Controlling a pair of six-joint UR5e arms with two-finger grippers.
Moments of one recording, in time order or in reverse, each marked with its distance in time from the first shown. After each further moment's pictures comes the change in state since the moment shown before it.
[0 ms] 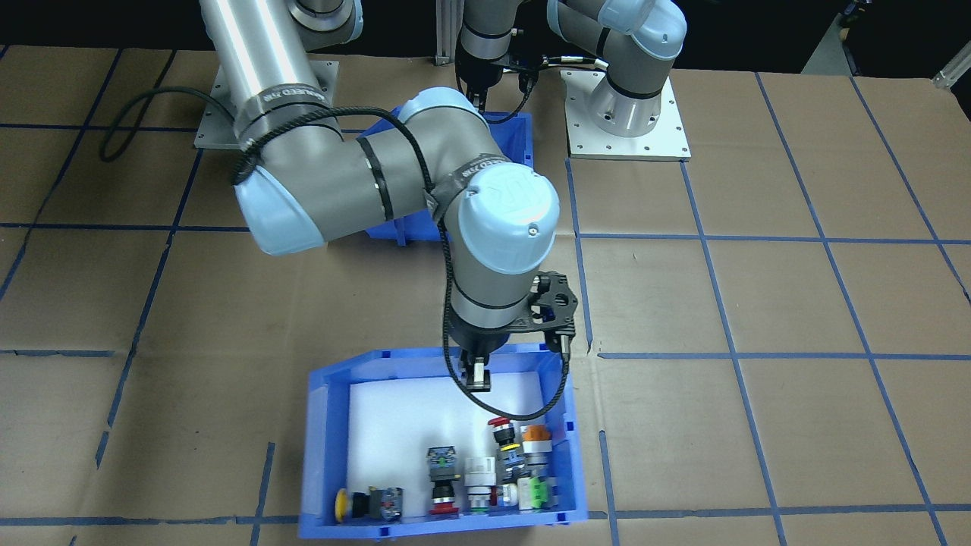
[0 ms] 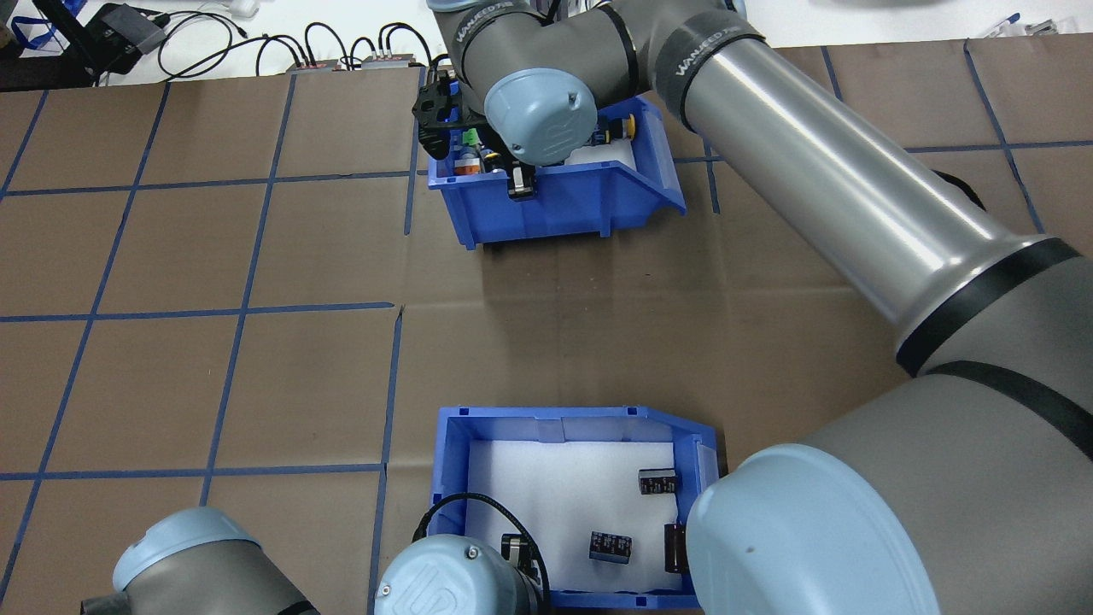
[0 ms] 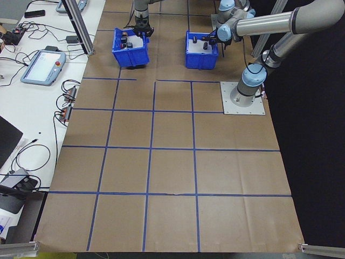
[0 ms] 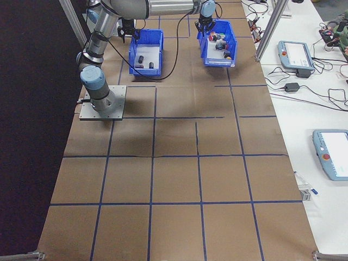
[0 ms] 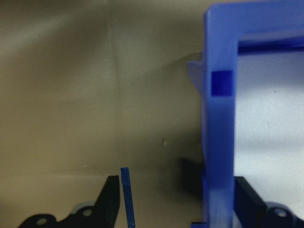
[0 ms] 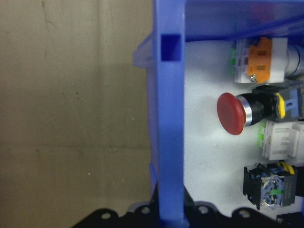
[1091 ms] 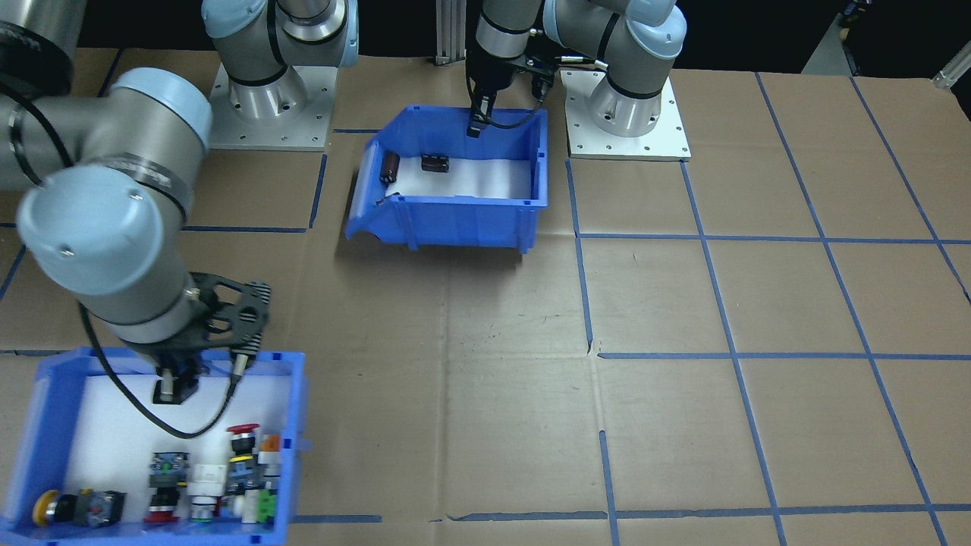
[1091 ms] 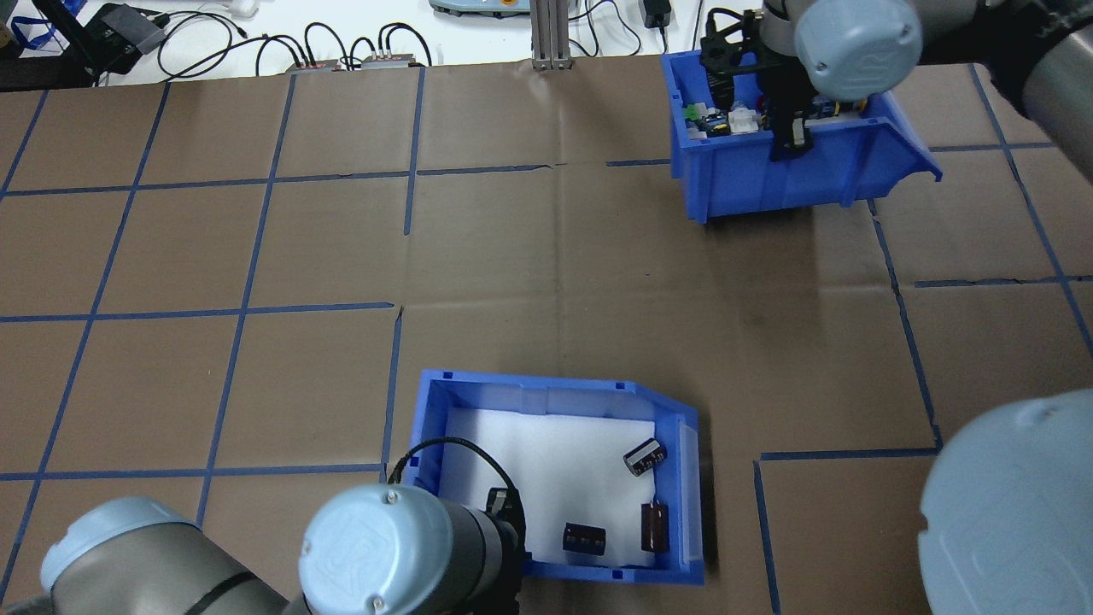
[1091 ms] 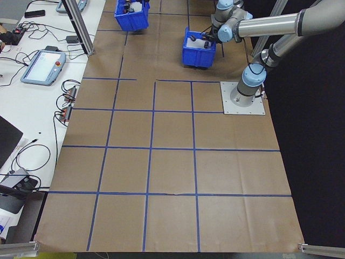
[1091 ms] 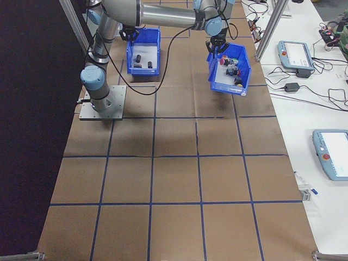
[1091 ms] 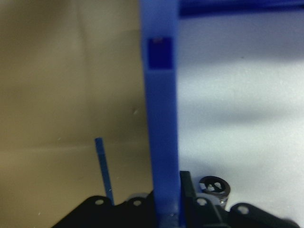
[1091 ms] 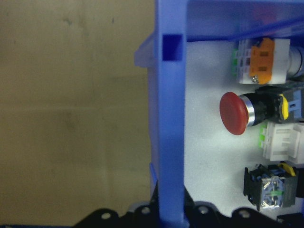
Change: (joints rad) left arm 0.202 0.081 0.022 0.006 -0.025 0.224; right arm -0.425 -0.249 0.326 -0.069 -0.066 -0.425
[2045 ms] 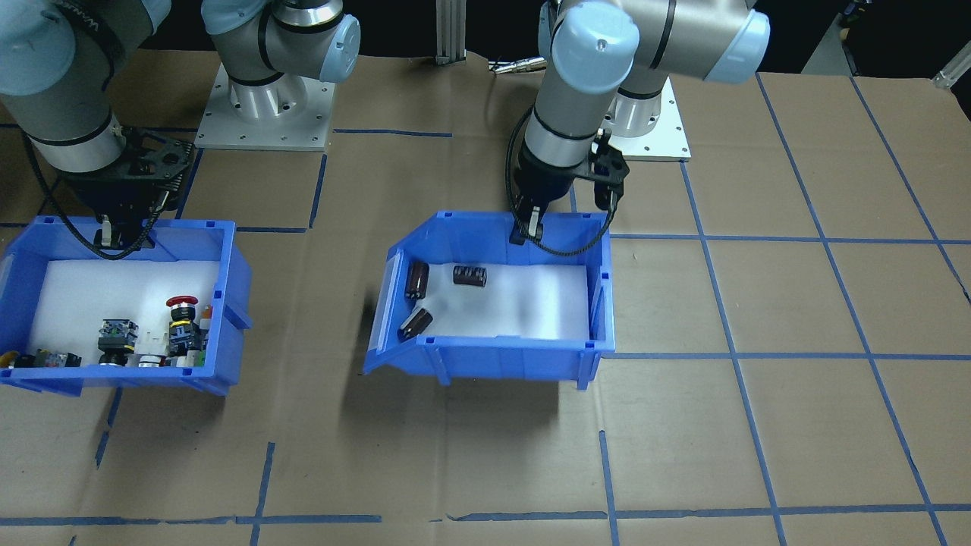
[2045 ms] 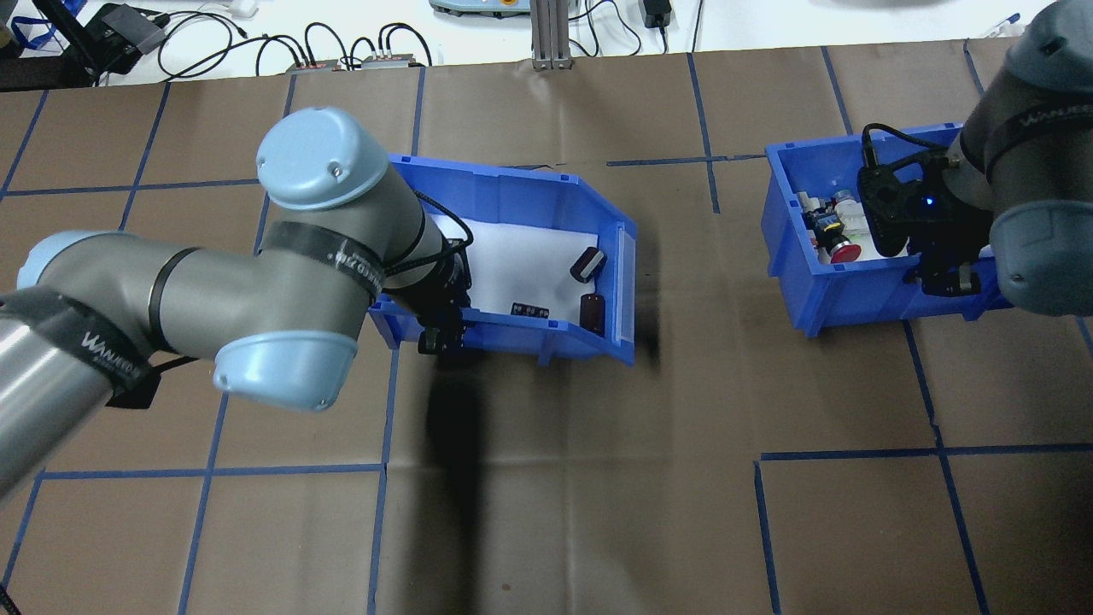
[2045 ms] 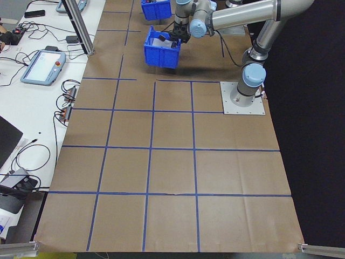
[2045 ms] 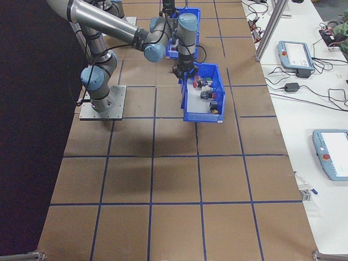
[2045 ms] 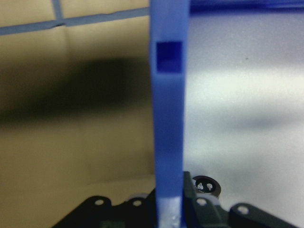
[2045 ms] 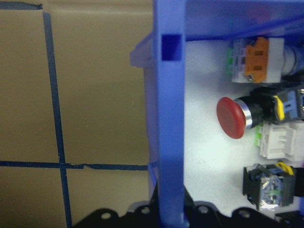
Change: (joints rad) left arm 0.278 -0.404 0.477 -0.076 0.023 0.288; right arm -0.229 -0.428 0.519 -0.140 0.037 -0.225
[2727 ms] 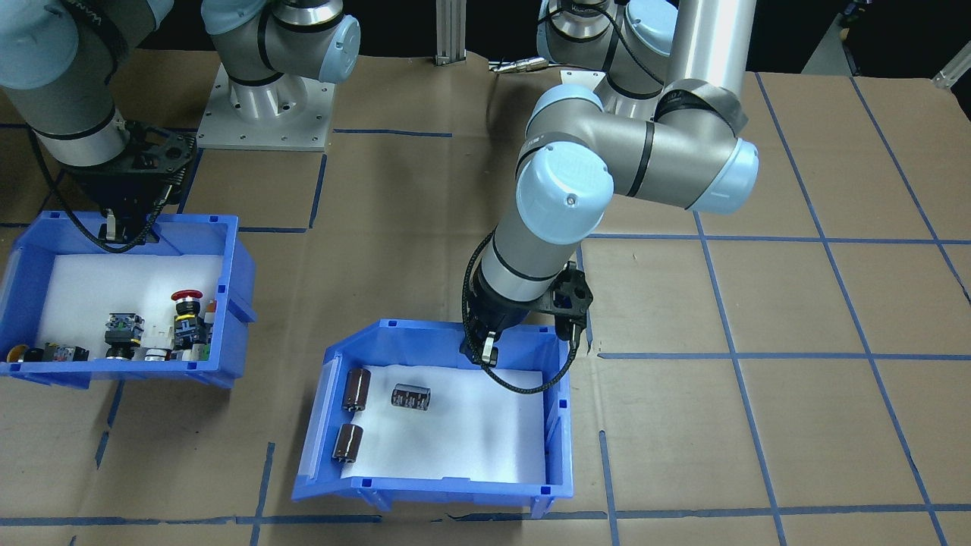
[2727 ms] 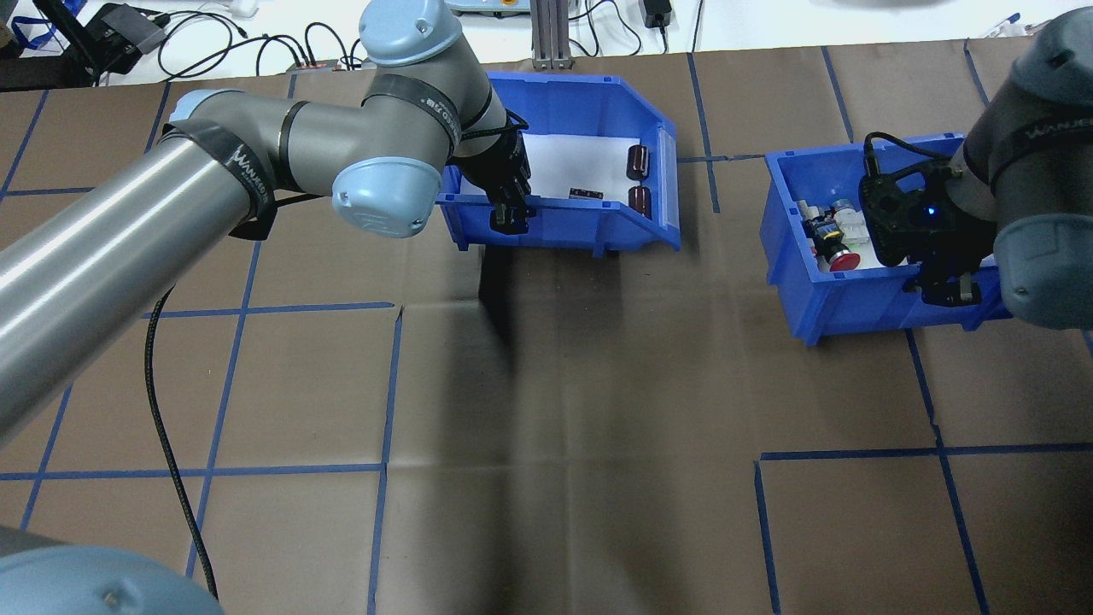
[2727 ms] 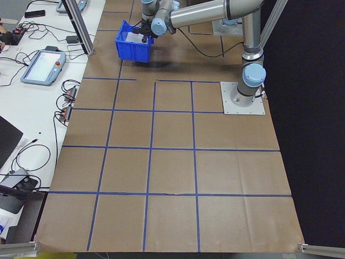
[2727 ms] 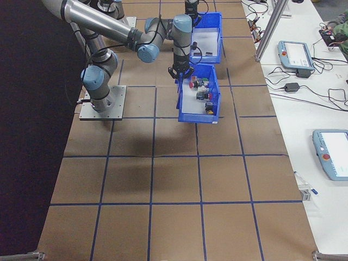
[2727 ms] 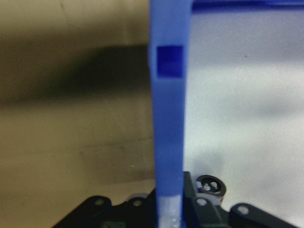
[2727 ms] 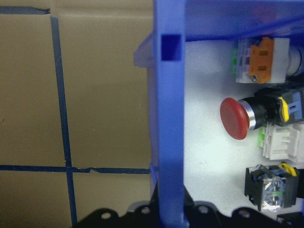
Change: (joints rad) left arm -0.009 -0.344 0.356 0.027 -0.106 -0.047; right arm -0.002 -0.012 0.013 0.002 0.007 -0.001
